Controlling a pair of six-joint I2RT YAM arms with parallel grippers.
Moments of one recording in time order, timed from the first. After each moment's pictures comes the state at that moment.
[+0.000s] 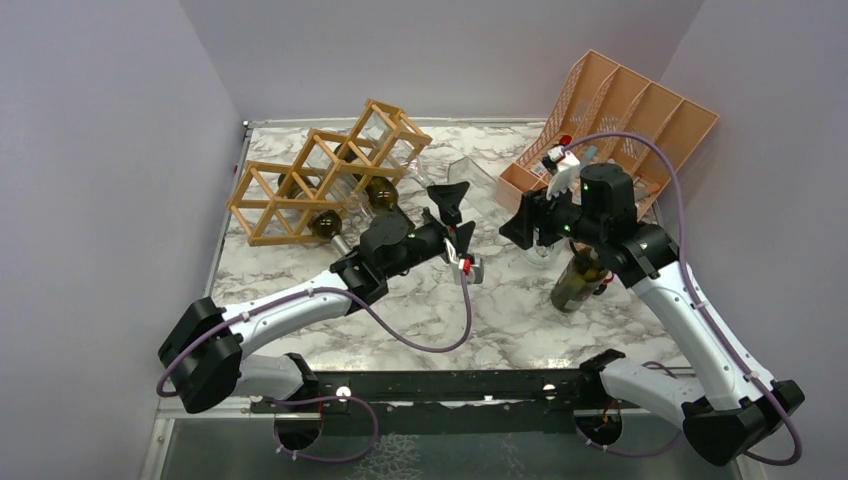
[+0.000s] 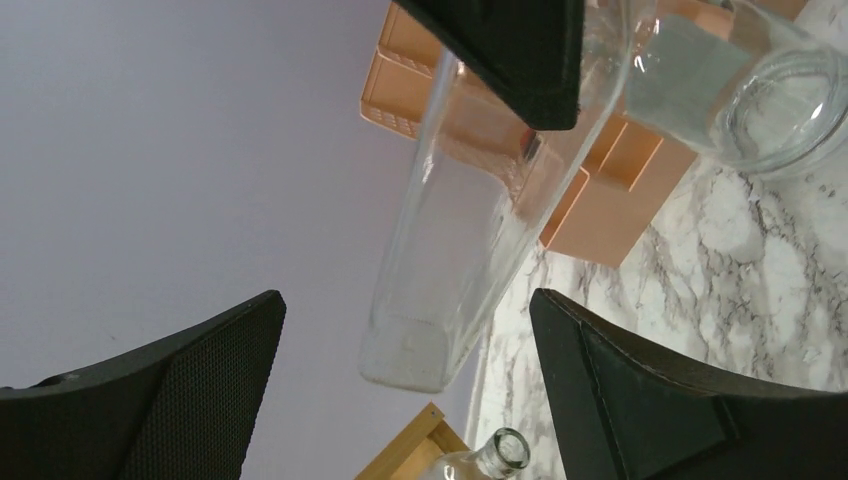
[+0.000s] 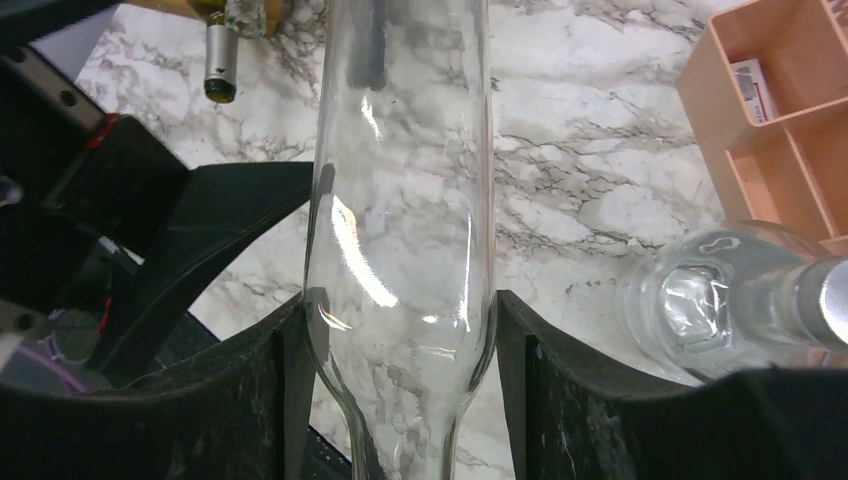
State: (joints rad) left arm -0.90 1.30 0.80 0.49 0.19 1.23; right arm 0.43 1.02 1.13 -0.63 -0.30 0.14
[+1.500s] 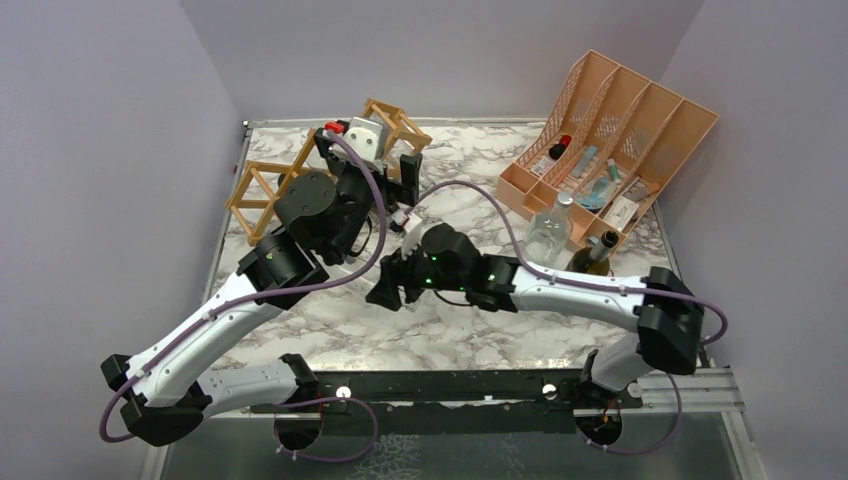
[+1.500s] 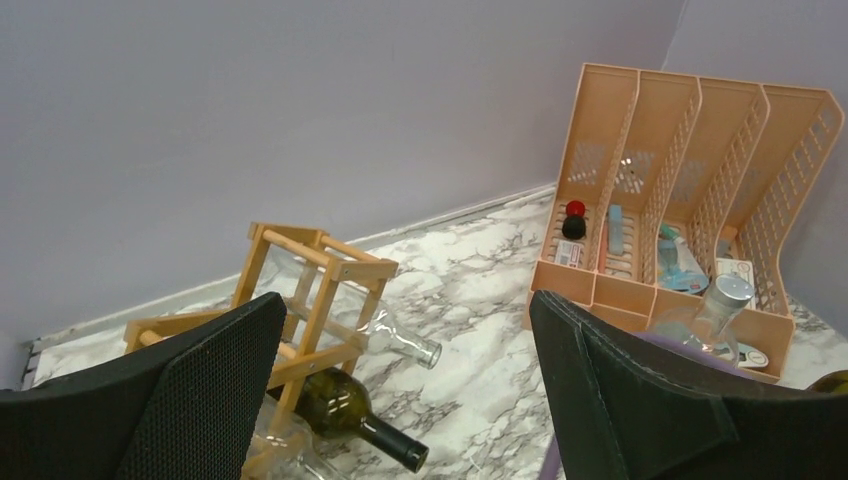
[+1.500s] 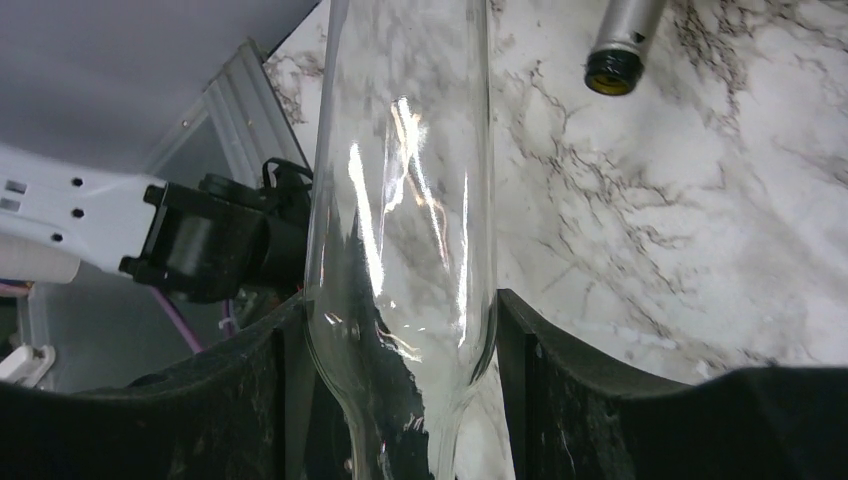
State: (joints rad) left arm -0.90 1.05 1.31 -0.14 -0.50 0.07; right arm 1.11 1.49 1.04 0.05 -0.15 0.44
